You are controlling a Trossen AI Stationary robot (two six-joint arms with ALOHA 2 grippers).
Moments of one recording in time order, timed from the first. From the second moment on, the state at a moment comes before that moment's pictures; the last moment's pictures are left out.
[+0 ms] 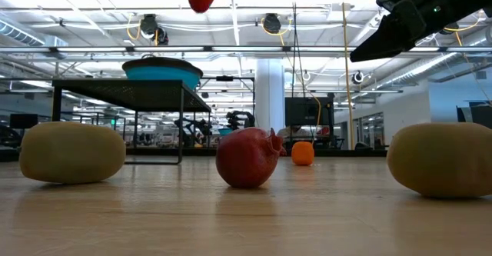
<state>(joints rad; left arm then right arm) 0.02 1.37 1.55 -0.52 -0.85 0.21 -0.10 0.63 0.47 -0.22 0.31 -0.01</state>
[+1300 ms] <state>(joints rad) 0.91 1.51 1.69 -0.99 0.20 -0.60 -0.10 0.60 0.47 -0.31 0.28 -0.04</state>
